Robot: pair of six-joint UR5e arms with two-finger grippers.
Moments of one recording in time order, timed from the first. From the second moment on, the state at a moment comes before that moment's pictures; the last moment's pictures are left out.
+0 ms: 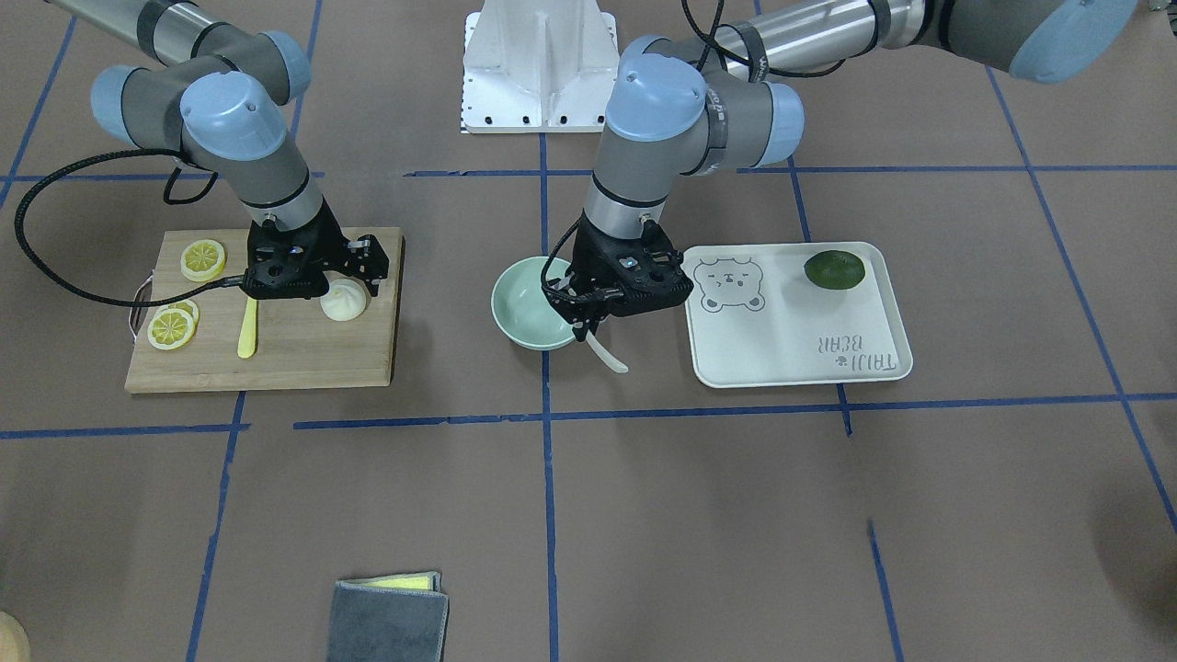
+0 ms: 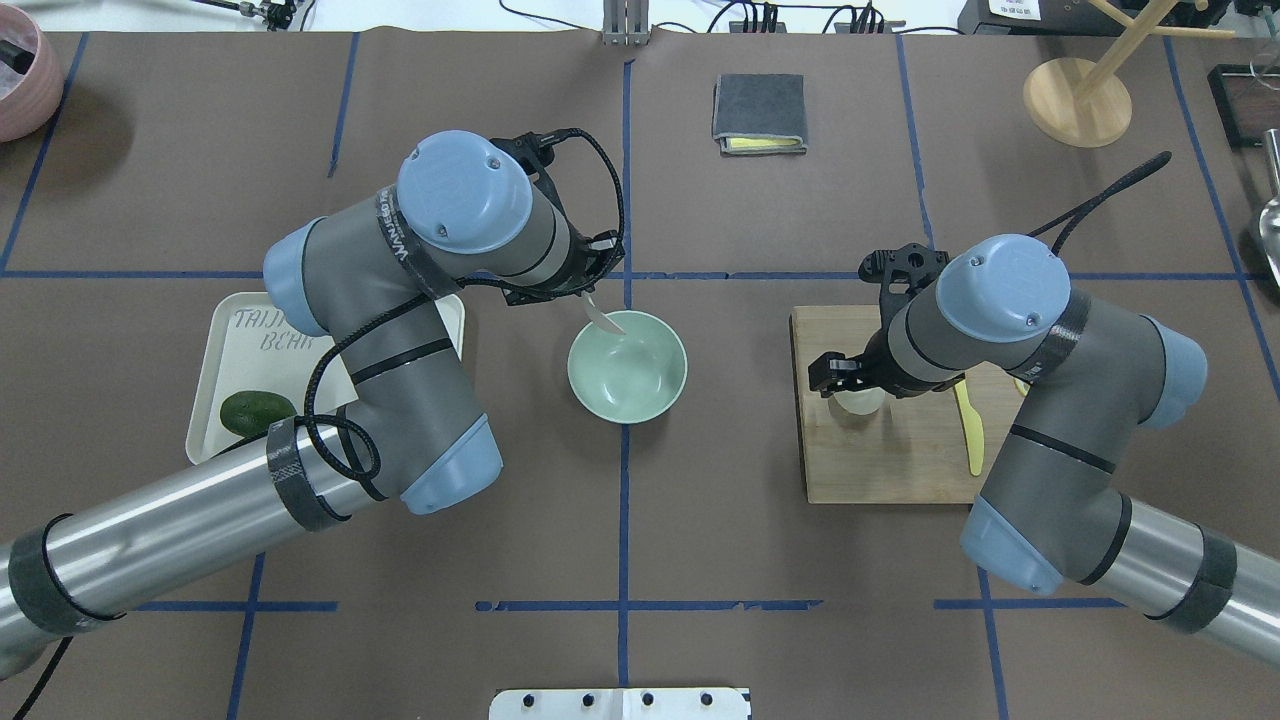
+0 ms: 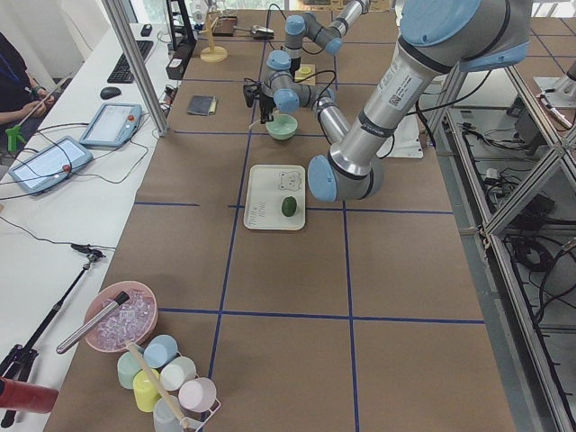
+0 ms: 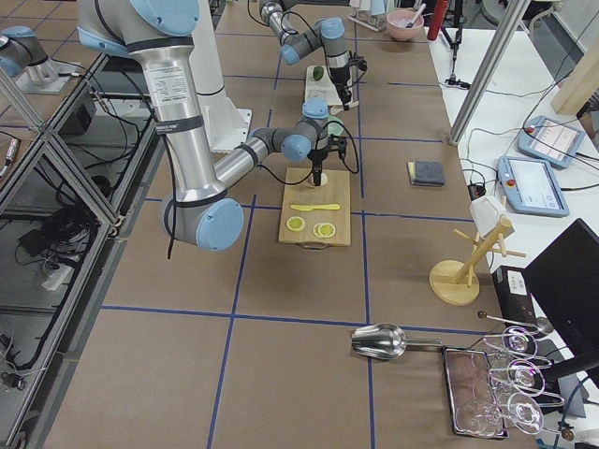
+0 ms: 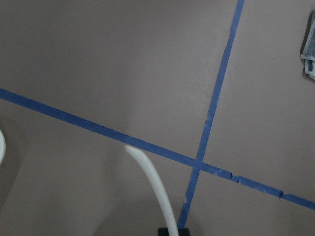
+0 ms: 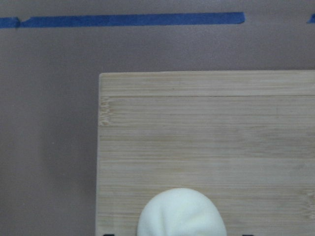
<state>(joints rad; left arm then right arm) -0.59 -2.36 -1.52 -1.84 -1.78 -1.57 0.61 -1.28 1.80 -1.34 1.93 1.14</state>
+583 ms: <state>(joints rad) -0.56 -2.36 -1.51 -1.85 -1.77 -1.58 0.62 -1.28 1.80 -1.34 1.92 1.14</state>
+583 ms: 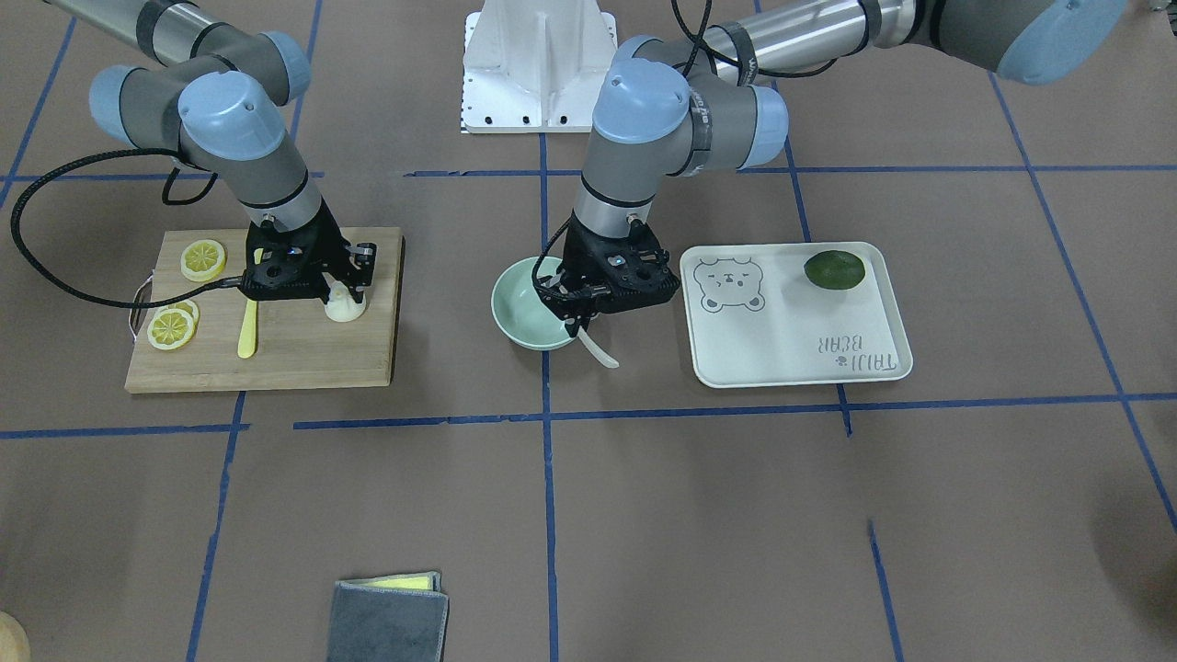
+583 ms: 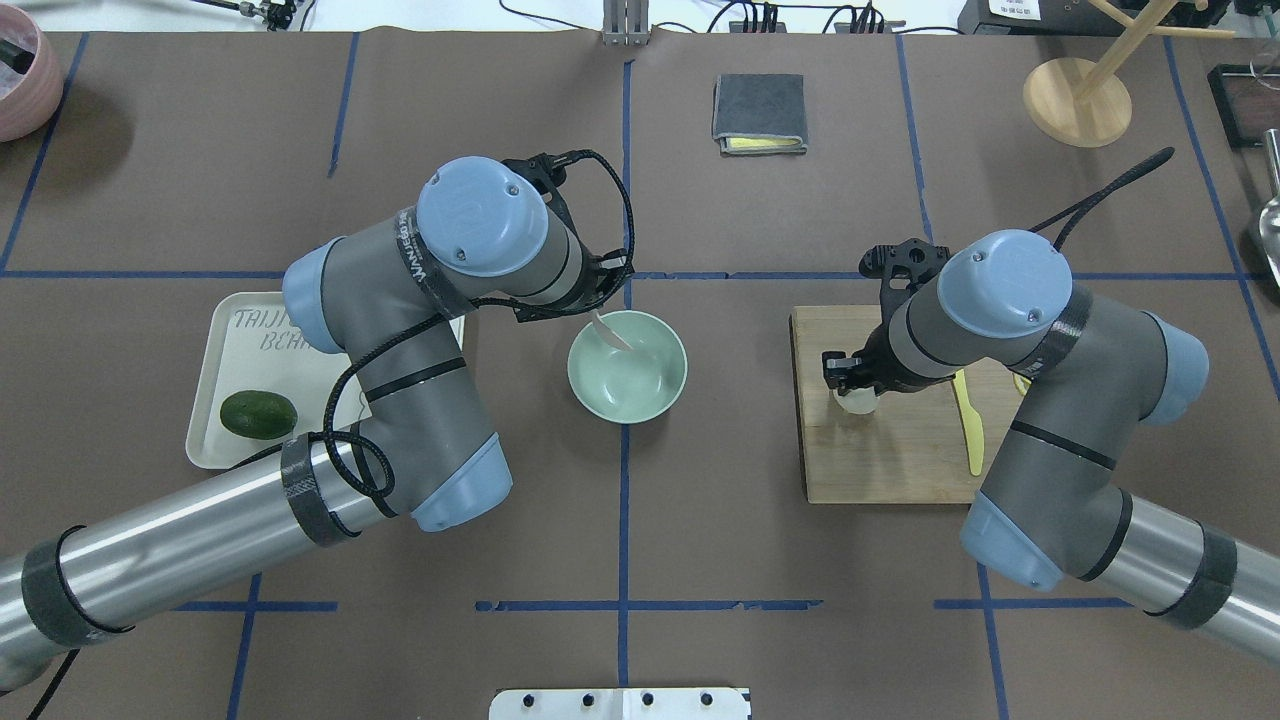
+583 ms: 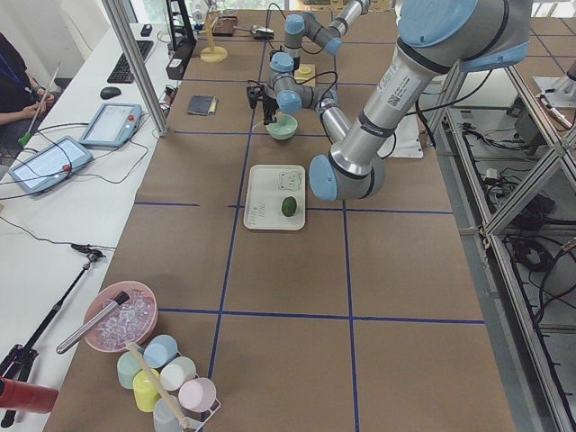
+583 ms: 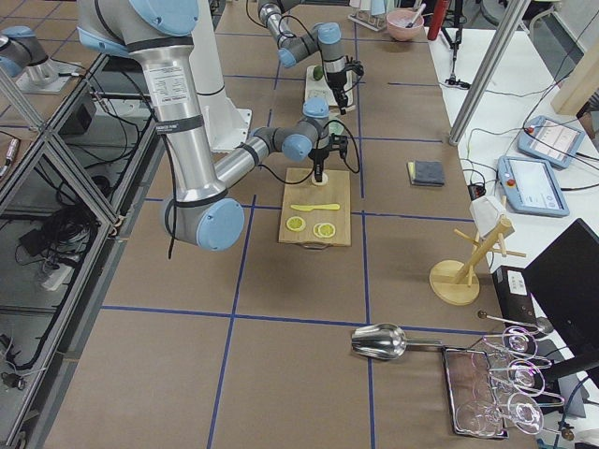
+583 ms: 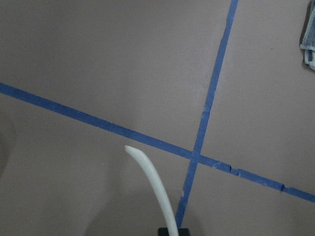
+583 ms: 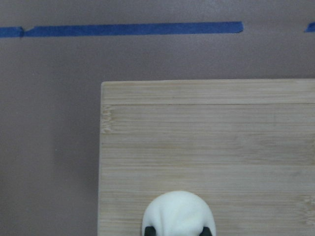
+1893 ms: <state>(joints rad) -0.61 -2.36 -1.54 -1.81 -1.82 -1.53 0.67 -1.23 1.88 -1.41 1.94 1.14</state>
